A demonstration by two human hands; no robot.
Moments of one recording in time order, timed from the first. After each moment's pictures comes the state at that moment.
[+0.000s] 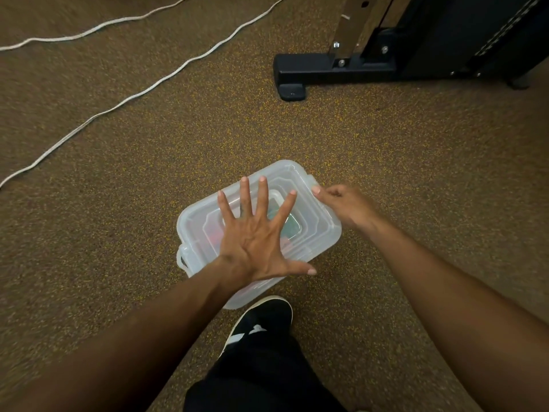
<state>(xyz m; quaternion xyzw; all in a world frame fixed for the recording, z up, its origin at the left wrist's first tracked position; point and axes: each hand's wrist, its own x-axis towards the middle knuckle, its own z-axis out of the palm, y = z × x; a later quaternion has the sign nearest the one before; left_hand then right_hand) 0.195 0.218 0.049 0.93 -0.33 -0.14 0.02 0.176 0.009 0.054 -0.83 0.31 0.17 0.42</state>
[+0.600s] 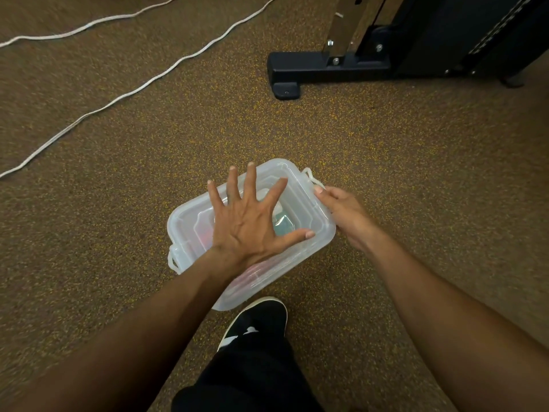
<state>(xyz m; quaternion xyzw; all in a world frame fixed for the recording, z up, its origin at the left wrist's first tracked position) 0.210 0.208 0.056 0.95 -0.27 -0.10 0.08 0.162 0.011 0.042 -0.72 0.35 0.11 0.59</state>
